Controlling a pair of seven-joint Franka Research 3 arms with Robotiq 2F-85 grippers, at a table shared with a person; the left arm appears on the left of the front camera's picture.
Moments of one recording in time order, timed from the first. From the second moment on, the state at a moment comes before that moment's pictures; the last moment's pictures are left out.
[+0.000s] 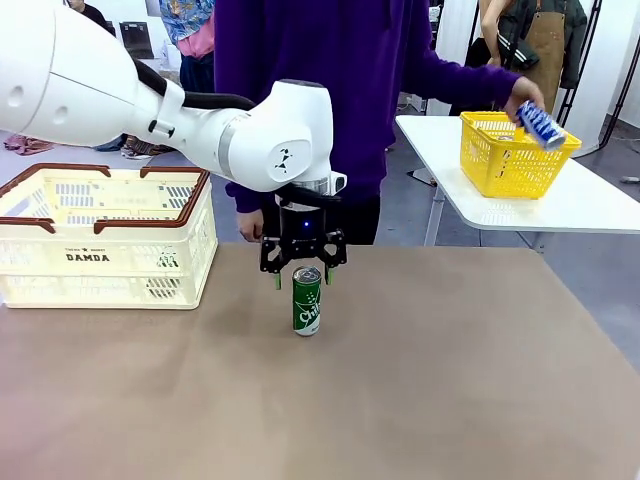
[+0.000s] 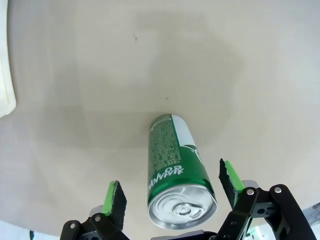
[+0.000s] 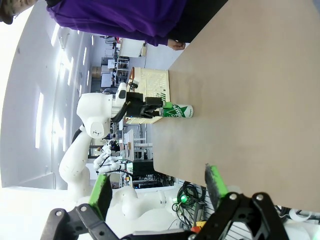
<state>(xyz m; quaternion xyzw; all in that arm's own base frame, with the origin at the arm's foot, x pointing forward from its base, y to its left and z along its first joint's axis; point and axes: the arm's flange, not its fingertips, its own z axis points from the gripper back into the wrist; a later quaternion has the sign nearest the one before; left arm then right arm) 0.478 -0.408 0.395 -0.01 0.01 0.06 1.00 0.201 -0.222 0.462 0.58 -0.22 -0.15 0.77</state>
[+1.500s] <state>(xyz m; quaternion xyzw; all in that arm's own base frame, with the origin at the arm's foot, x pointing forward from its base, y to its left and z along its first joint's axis) 0.318 0.000 0.549 -0.40 -0.03 -0.04 0.92 0.201 -0.223 0.462 0.58 -0.22 -0.15 0.77</state>
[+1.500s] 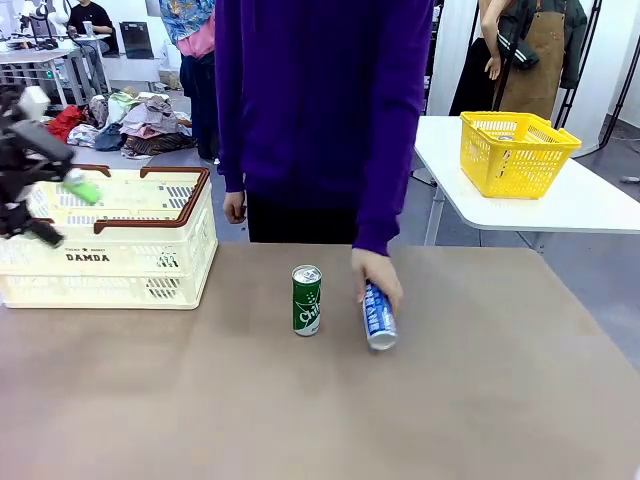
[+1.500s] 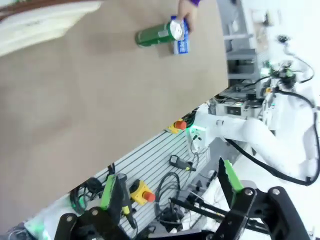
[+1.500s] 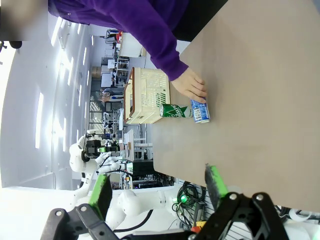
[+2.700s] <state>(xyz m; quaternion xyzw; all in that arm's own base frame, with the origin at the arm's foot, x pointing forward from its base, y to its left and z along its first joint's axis) 0.348 -0.016 0.534 -0.42 -0.01 -0.03 0.91 0.201 -0.223 0.463 0.58 -0.22 -0.15 0.77</state>
